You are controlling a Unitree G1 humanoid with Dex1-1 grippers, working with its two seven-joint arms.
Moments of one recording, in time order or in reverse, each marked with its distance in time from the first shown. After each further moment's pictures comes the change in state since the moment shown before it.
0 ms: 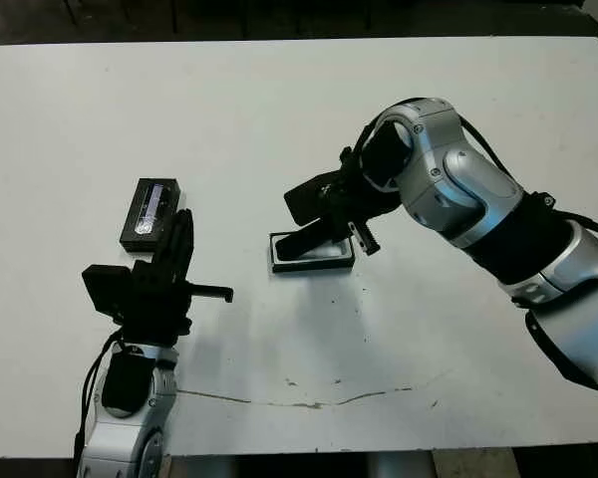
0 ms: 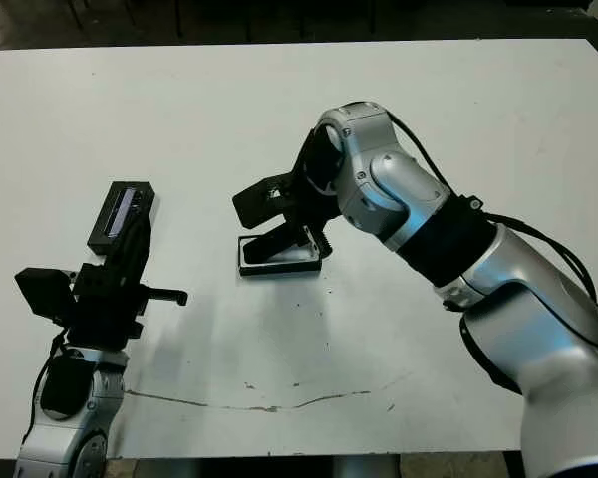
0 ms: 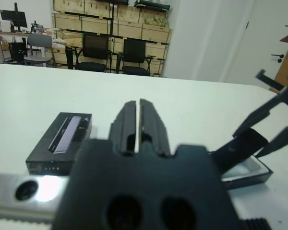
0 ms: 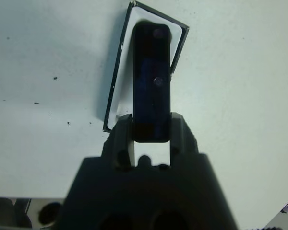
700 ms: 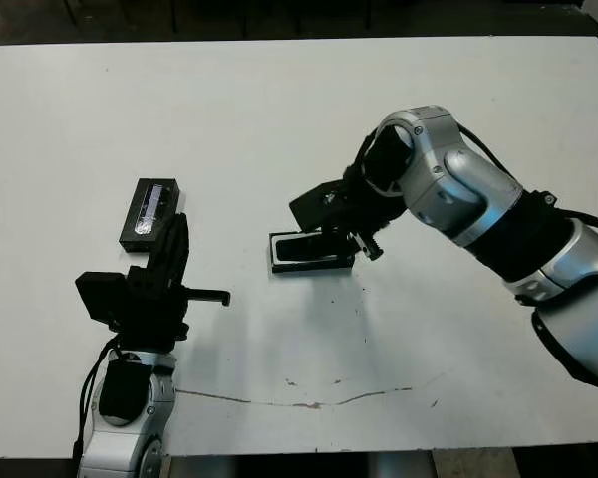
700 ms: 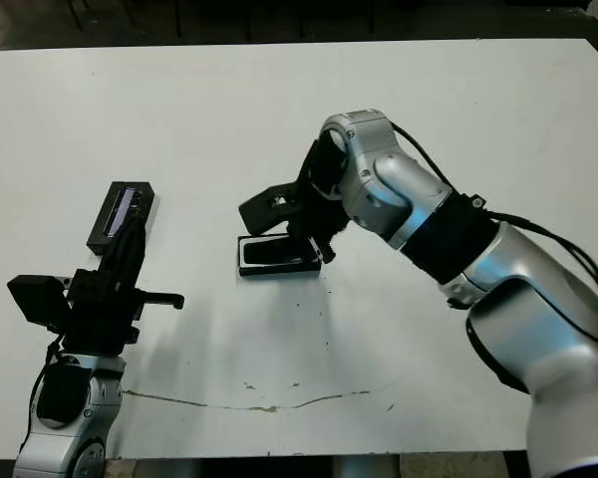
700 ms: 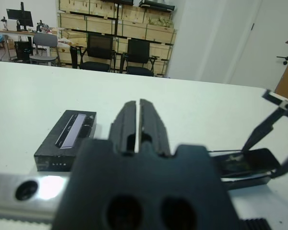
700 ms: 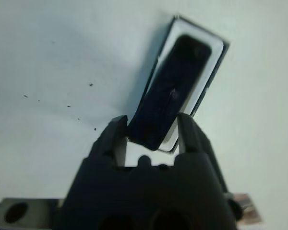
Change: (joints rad) left arm 0.007 -0.003 0.016 -0.014 -0.002 -0.001 0.003; right arm 0.015 -0.044 -0.006 0.060 0.183 -0.156 0.024
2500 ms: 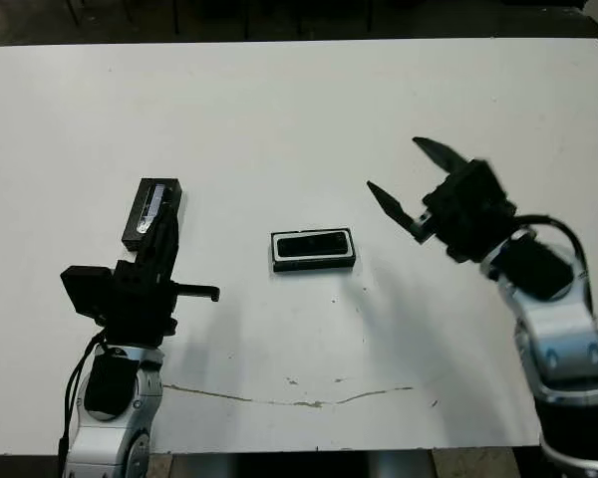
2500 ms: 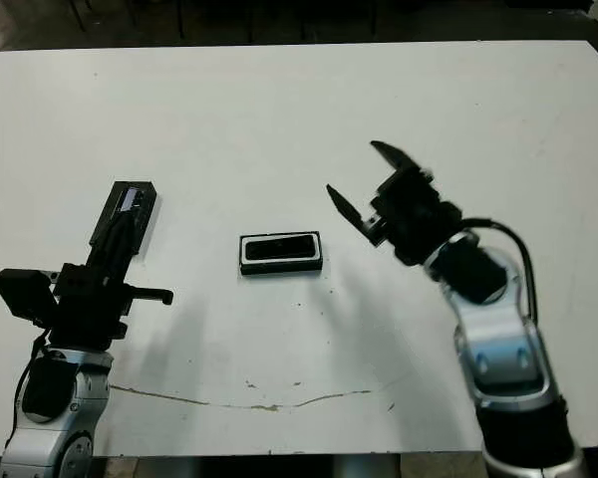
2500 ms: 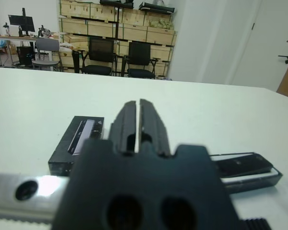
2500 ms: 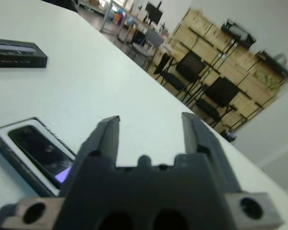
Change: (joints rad) left arm -0.019 0.025 0.058 -0.004 -0.025 0.018 -0.036; right arm 0.910 0.118 -0.631 -0.657 0.105 0.006 -1.165
